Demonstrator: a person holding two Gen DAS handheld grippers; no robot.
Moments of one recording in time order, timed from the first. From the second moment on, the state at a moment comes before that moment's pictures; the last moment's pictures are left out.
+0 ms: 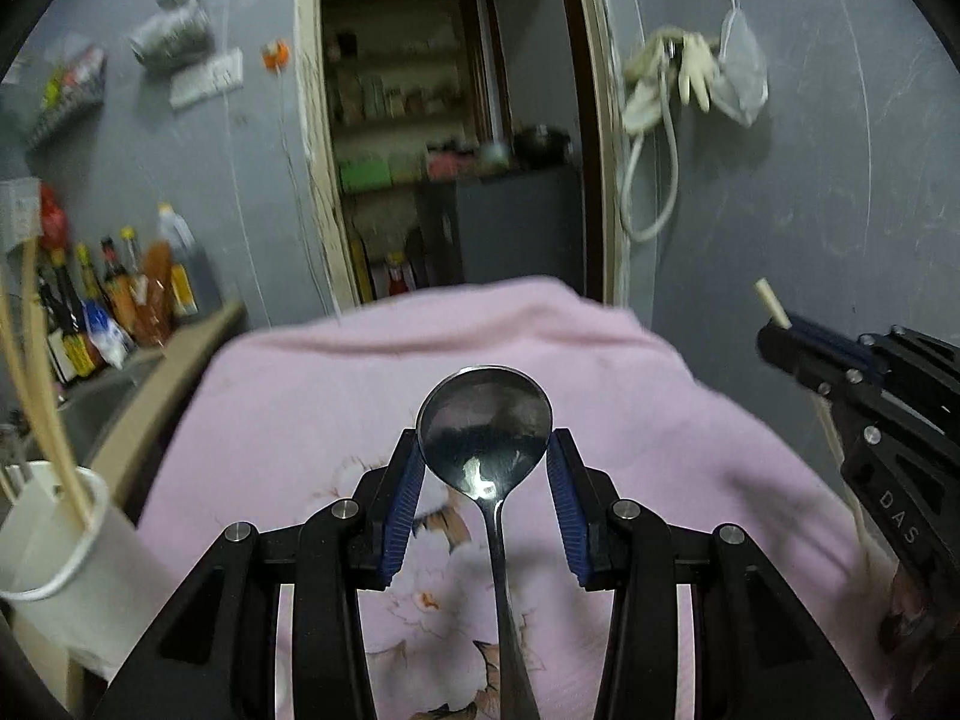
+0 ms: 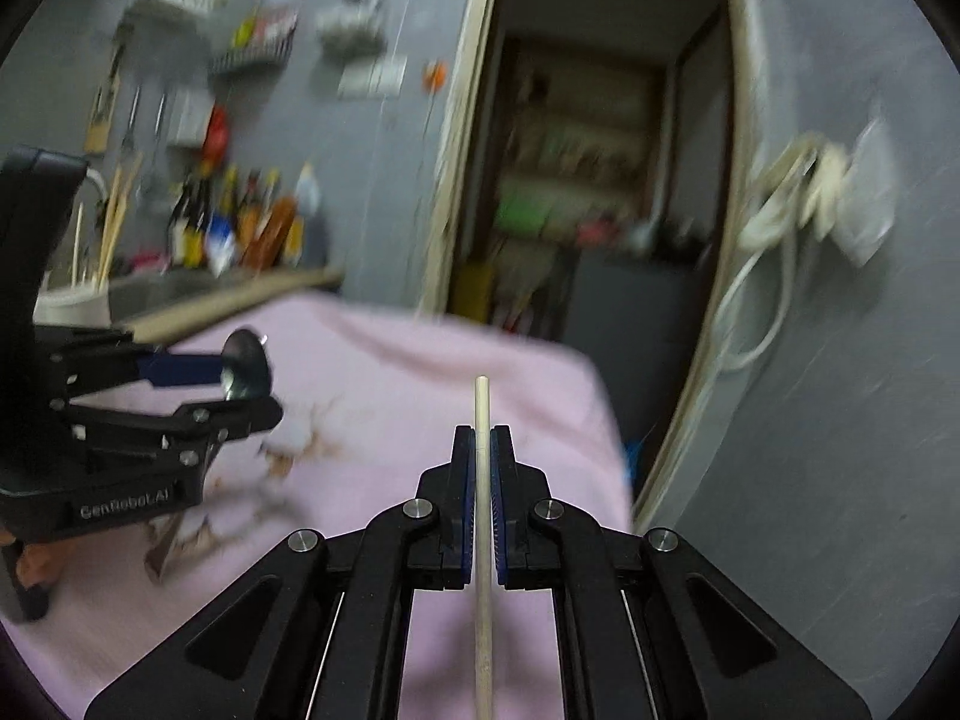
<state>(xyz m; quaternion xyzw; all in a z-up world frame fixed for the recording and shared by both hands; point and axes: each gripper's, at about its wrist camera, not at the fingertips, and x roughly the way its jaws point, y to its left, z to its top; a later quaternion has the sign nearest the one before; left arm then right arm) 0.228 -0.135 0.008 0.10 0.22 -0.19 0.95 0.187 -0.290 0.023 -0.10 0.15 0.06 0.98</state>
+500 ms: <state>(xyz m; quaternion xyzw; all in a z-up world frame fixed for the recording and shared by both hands) 0.189 -0.108 0.063 0.07 0.09 -0.16 0.98 0.155 -0.261 0.063 -0.11 -0.03 -0.01 0.99</state>
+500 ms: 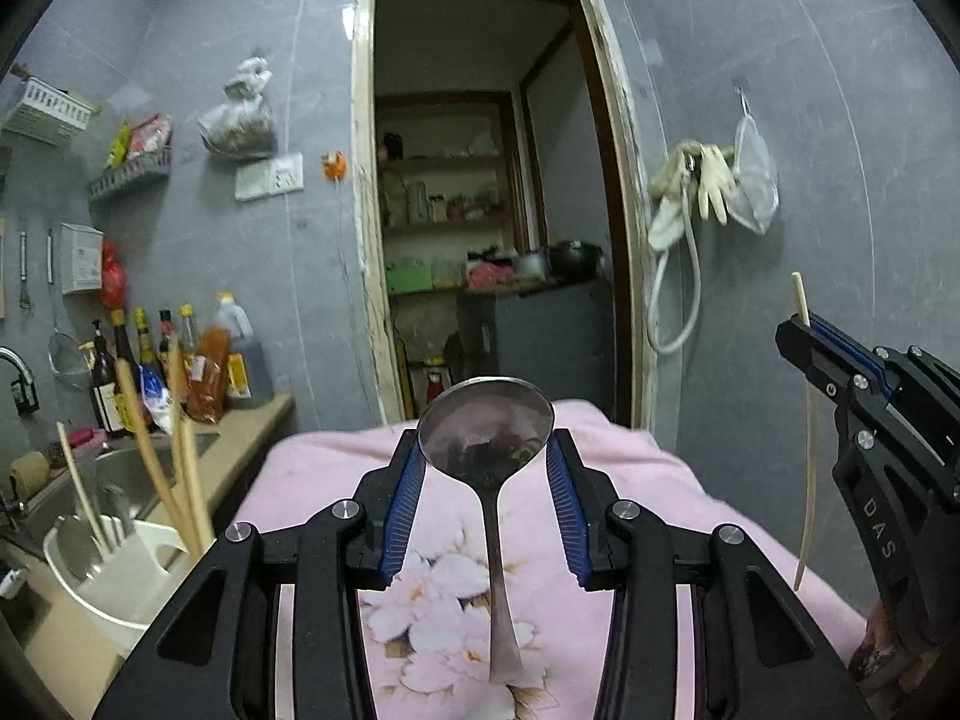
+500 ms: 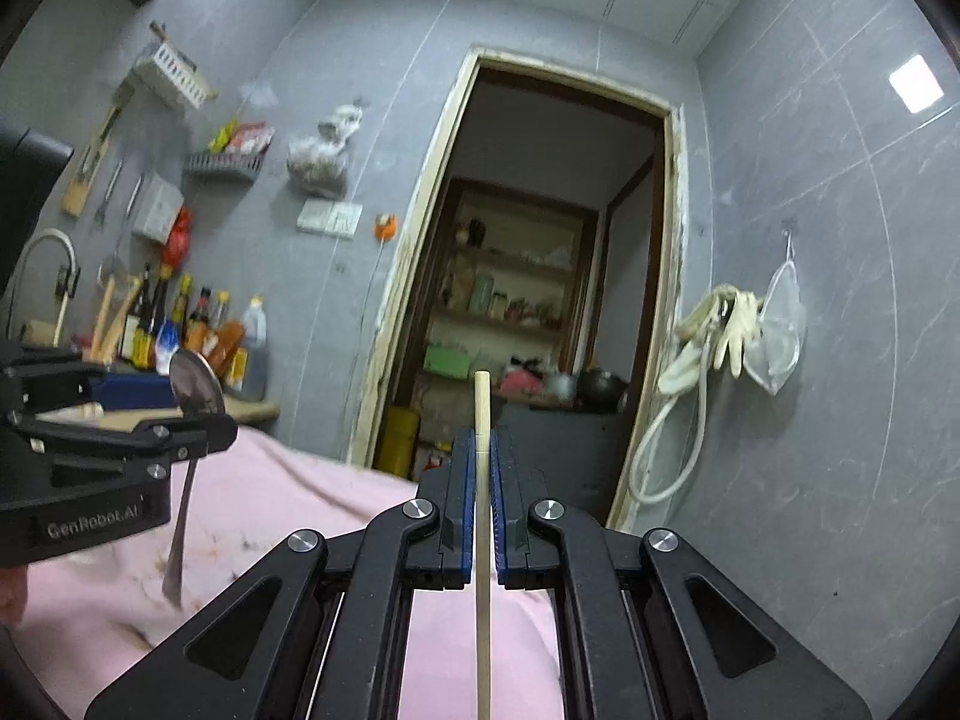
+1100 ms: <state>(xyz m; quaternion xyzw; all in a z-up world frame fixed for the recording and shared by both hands) 0.160 -0.007 0.144 0.03 0.02 -0.10 0.99 0.149 -0.199 0.130 -0.06 -0.13 0.06 0.99</state>
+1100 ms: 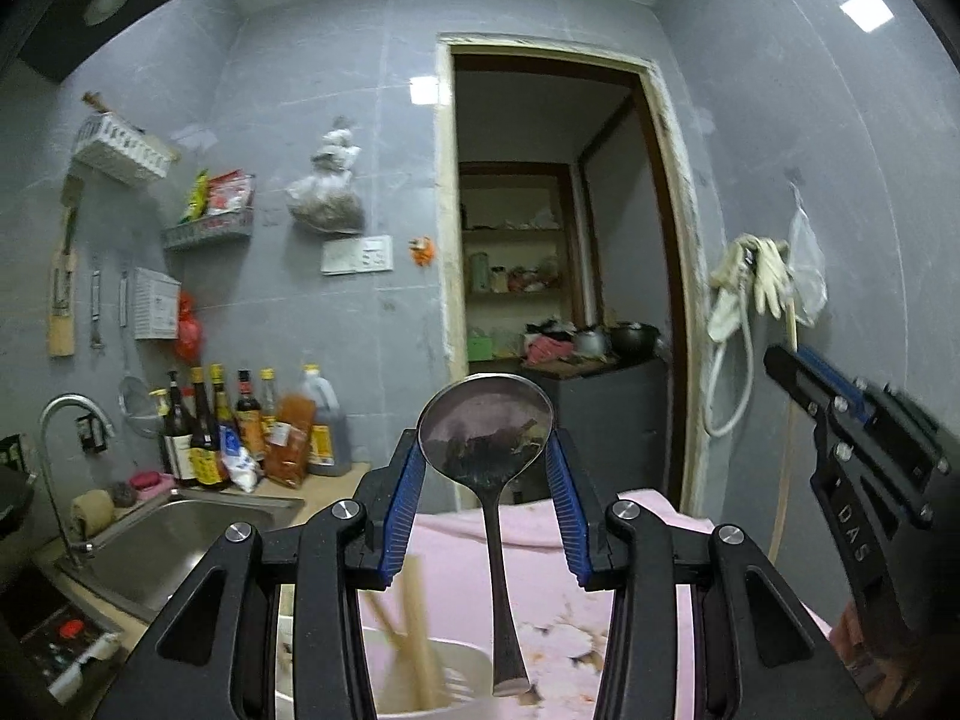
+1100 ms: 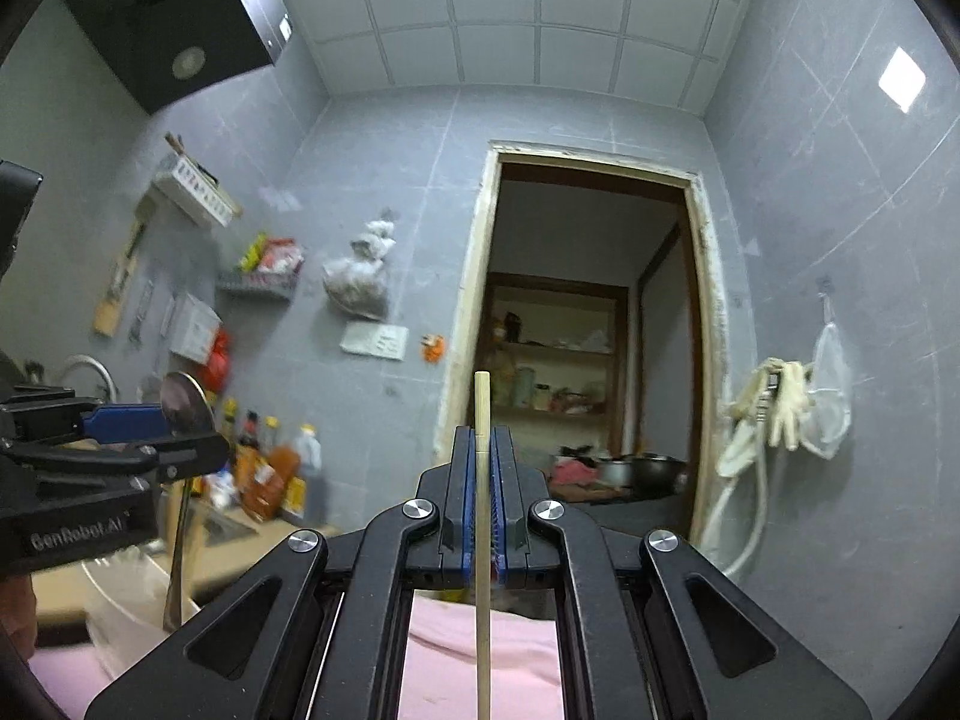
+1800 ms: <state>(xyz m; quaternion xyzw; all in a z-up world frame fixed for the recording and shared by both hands) 0.200 0.135 0.132 -0.05 0.06 0.04 1.00 0.211 -0.099 0.149 0.09 -0.09 0.25 0.96</state>
